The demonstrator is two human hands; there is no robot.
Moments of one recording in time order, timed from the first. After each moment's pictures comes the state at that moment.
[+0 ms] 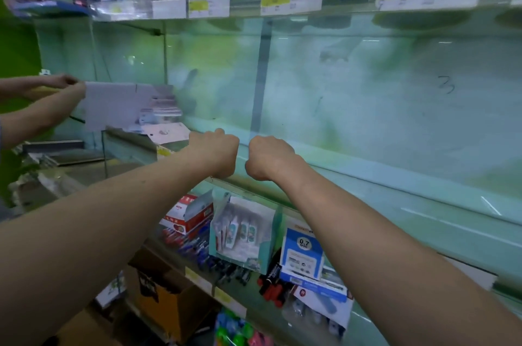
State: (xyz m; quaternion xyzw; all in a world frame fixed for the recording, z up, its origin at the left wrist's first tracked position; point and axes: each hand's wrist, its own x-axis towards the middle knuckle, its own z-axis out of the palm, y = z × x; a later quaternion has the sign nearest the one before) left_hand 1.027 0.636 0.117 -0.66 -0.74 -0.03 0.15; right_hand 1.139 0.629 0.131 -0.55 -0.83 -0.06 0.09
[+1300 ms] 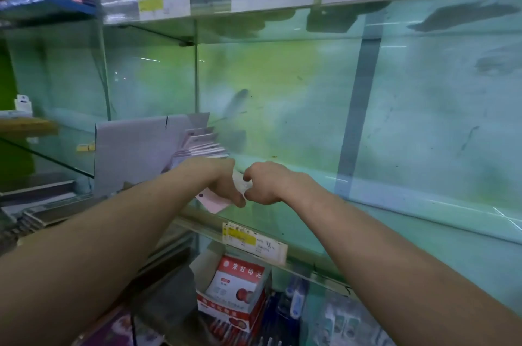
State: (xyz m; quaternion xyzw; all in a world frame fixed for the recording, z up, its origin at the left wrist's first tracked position) left_hand 0.809 0.830 0.123 -0.70 -0.71 0.06 0.00; right_hand 0.928 0.826 0.117 -0.54 -0.84 -0.03 0.03
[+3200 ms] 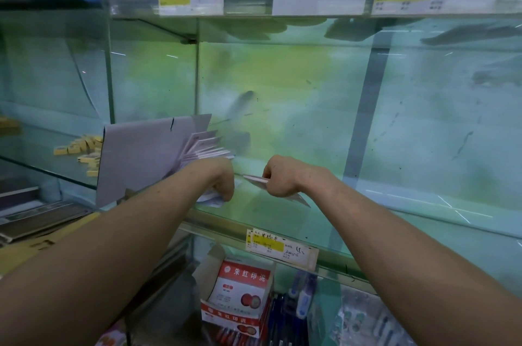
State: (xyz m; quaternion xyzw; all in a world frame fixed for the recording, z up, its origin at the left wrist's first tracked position) left_hand 0.775 0.847 0.121 -0.73 -0.68 0.06 0.03; right_hand 0.915 0.823 0.135 -0.62 -0.78 0.03 0.05
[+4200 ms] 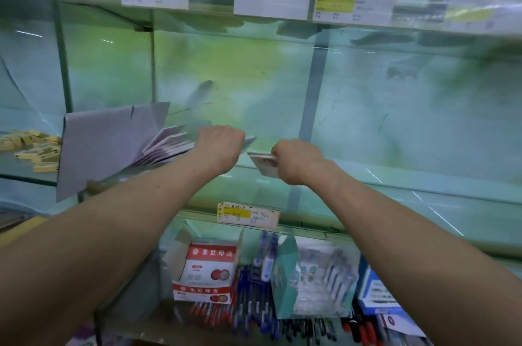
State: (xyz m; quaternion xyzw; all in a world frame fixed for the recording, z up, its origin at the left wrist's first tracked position) left_hand 0.824 0.817 0.131 -0.79 -0.53 -0.15 0.27; right_hand 0.958 0.746 0.140 -0.70 -0.70 -0.15 0.06
